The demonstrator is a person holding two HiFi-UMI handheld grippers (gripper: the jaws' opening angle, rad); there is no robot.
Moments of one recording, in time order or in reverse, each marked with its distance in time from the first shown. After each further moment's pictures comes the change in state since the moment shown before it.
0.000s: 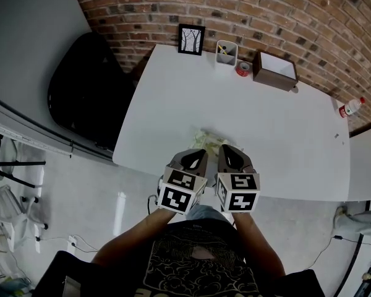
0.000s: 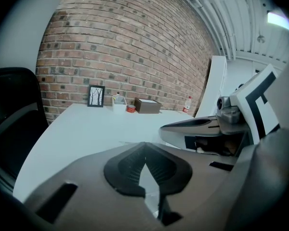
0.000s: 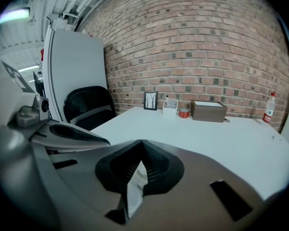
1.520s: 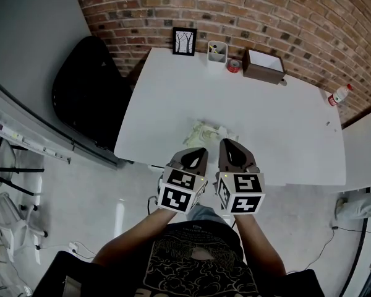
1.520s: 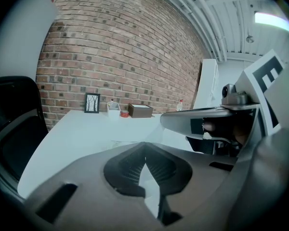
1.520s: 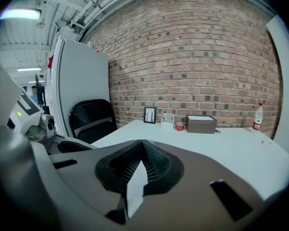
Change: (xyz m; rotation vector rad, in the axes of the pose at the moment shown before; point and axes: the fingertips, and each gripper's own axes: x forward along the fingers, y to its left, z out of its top) left arm -0.047 -0.037 -0.003 0.049 -0.070 -0.034; right arm -0.075 0.024 0.026 -0.011 -0.159 -0.041
